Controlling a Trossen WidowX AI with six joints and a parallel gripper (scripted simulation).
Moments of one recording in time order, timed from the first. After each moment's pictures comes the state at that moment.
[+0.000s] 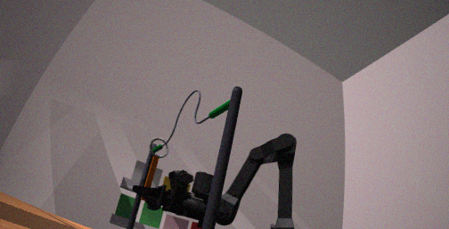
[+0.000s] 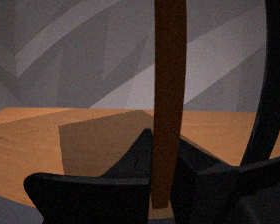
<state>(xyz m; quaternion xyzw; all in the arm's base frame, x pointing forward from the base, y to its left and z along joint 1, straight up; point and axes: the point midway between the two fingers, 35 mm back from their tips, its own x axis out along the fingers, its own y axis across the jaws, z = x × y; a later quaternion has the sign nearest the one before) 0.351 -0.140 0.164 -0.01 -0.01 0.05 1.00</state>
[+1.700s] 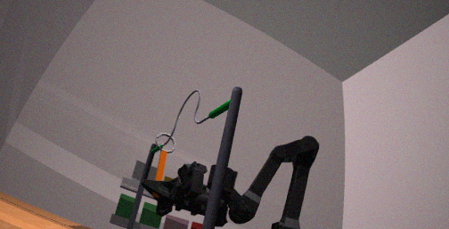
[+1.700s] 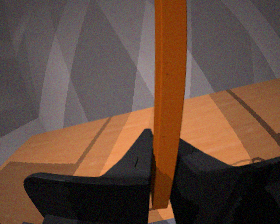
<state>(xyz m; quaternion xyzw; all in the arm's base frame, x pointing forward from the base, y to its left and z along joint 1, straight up) 0.344 -0.057 0.168 0.13 0.00 0.05 0.99</state>
